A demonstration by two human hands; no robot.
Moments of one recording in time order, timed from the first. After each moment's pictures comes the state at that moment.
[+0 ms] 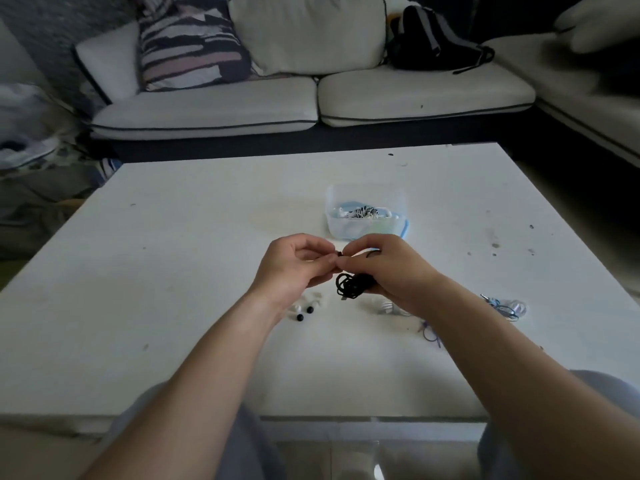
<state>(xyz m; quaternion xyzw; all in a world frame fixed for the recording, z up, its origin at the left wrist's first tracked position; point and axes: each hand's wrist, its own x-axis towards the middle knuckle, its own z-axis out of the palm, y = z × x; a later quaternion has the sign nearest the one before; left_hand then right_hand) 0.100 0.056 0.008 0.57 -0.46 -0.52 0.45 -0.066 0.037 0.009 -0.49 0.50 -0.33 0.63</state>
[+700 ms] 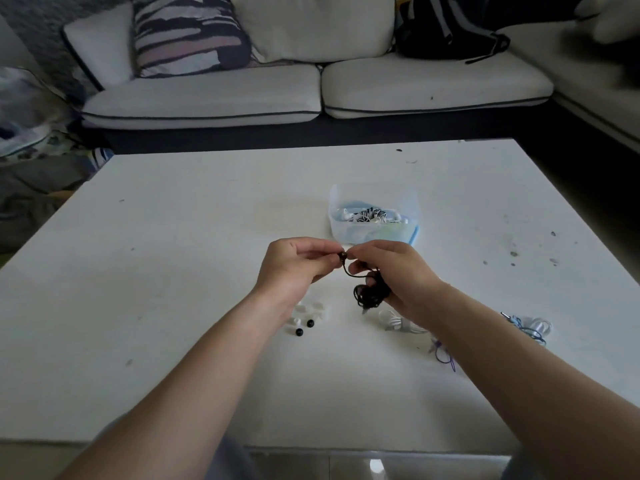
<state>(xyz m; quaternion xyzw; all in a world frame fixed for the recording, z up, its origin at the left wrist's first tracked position) 0.102 0.020 -0.012 0.59 -0.41 -0.51 0.46 -0.060 0.003 -0.015 -0.41 0.53 -0.36 0.65</state>
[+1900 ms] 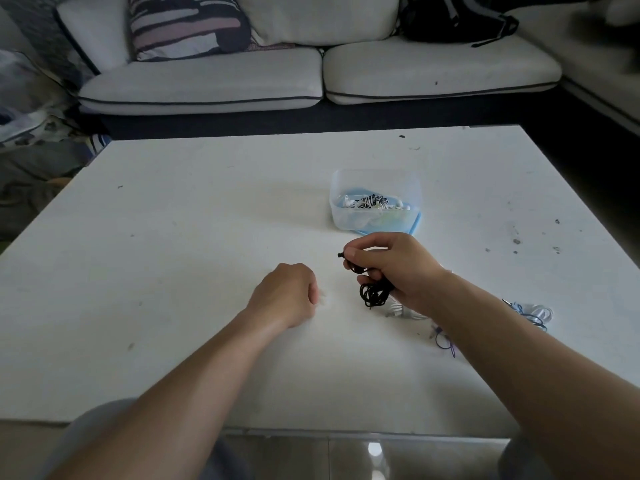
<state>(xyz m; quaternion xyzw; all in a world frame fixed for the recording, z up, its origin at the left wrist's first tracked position) 0.121 0.031 -0.055 0.71 -0.66 -0.25 0.03 -0.065 0.005 -0.024 -0.44 0.49 -0.34 0.67</state>
